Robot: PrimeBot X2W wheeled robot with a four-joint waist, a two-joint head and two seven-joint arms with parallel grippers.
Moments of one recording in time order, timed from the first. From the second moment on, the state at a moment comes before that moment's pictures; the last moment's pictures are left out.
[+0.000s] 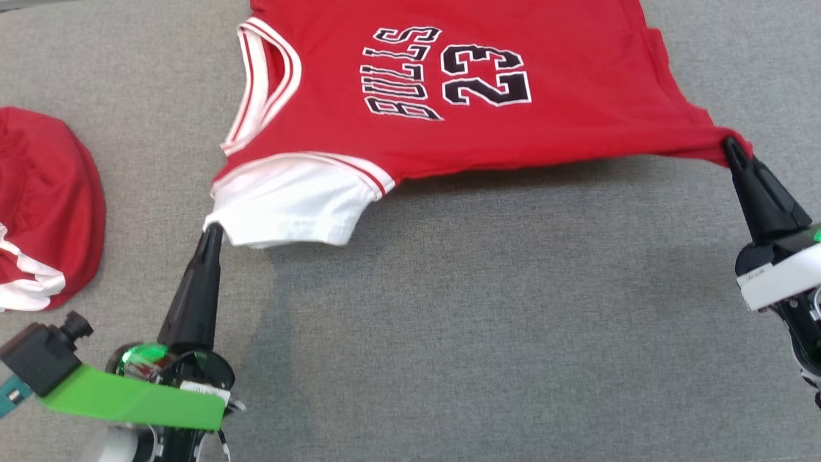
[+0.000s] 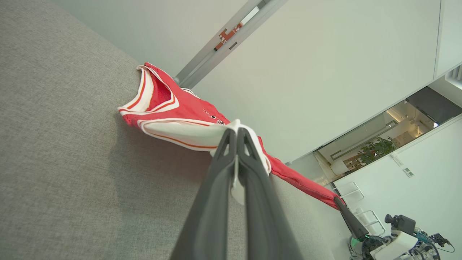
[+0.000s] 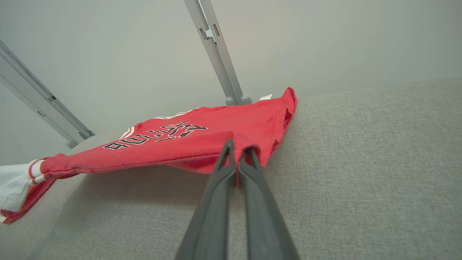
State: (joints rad) left arm -0.11 0.45 -0.38 -0.25 -1.24 -0.05 -0.26; right arm -0.36 -0.70 0.38 0.12 0.99 0.13 -0.26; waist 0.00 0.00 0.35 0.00
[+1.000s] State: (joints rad) left arm -0.16 0.24 -0.38 -0.20 -1.15 0.12 -0.24; right arm -0.16 -0.65 0.34 0.06 0.94 0.13 -0.26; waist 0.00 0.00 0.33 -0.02
